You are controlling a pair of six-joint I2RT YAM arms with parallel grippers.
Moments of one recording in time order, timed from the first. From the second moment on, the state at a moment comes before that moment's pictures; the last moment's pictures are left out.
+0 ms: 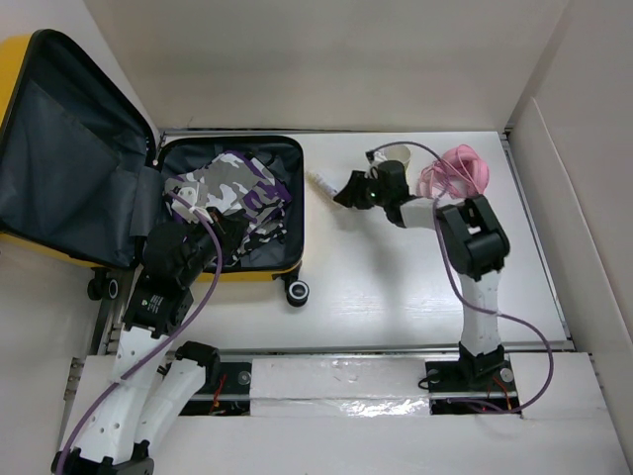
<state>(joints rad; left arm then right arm) -0.27 0.63 0.79 -0.37 0.16 -0.41 0.38 2.23 1.41 0.40 -0.40 0.51</state>
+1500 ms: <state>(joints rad) -0.26 0.62 0.79 -0.36 0.19 -0.41 0.87 1.73 0.89 0.07 -0.16 0.17</state>
